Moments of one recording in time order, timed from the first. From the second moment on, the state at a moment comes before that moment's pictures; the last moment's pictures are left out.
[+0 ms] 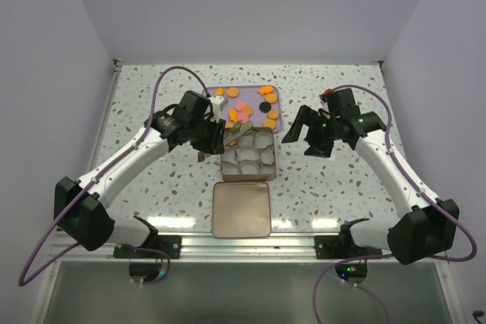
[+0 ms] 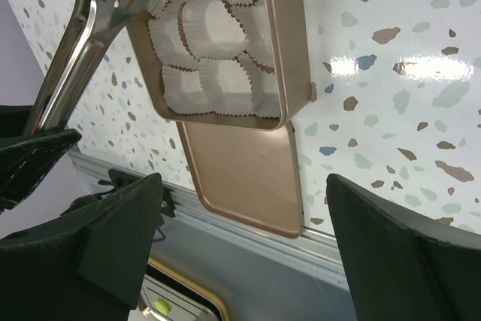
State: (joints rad) left arm -0.57 1.37 1.20 -0.77 0.17 -0.25; right arm 0.29 1.28 1.15 -0.86 -0.33 0.69
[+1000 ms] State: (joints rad) left arm -0.57 1.39 1.29 -0.80 0.09 -0.25; right arm 0.29 1.16 1.08 -0.88 -0.30 0.71
